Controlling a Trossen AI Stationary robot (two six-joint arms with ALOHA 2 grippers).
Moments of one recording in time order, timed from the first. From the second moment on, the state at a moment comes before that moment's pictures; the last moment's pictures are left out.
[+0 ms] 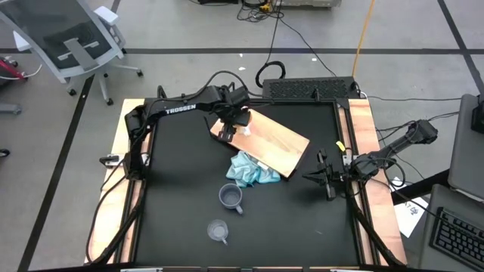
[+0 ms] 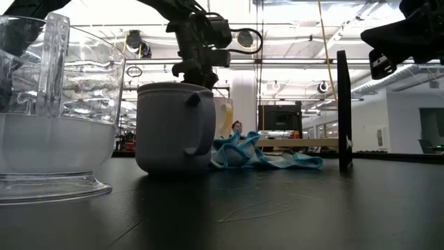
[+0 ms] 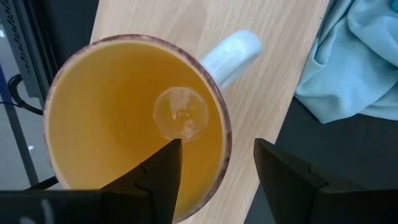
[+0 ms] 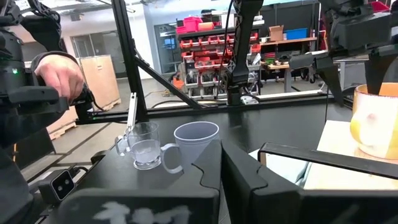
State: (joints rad) left arm 0.40 1.97 1.77 -1.04 0.05 0.66; right arm 0.51 0.38 0.01 0.41 0.43 0.12
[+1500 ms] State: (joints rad) left arm 0.39 1.94 1.77 -1.20 0.00 1.32; right arm 0.51 0.38 0.02 0.41 0.43 0.12
